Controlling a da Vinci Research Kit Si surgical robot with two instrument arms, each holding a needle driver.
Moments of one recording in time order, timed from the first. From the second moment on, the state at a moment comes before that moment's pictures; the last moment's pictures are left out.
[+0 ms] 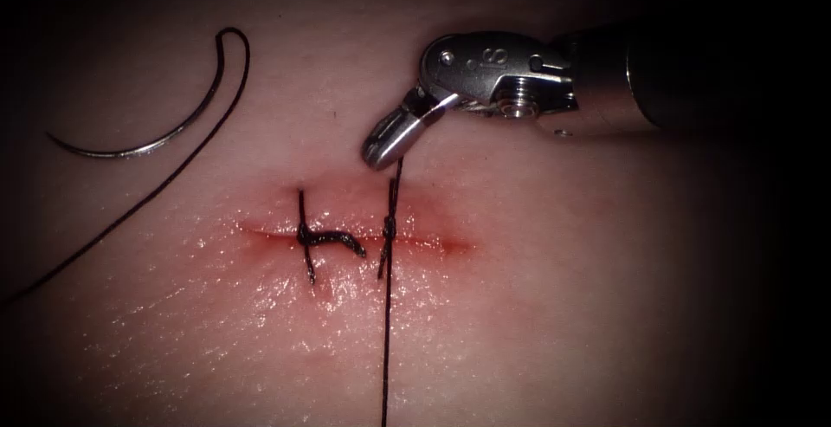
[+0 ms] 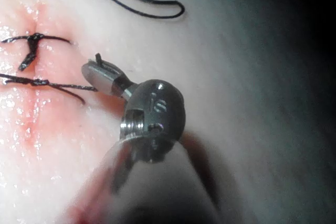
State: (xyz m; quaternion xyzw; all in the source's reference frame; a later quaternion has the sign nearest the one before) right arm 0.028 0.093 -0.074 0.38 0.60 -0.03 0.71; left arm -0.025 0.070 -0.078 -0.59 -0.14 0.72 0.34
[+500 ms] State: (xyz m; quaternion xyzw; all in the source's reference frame) right arm 0.028 0.093 -0.075 0.38 0.60 -0.03 0.71; left arm -0.024 0.069 -0.077 -0.59 -0.15 0.72 0.34
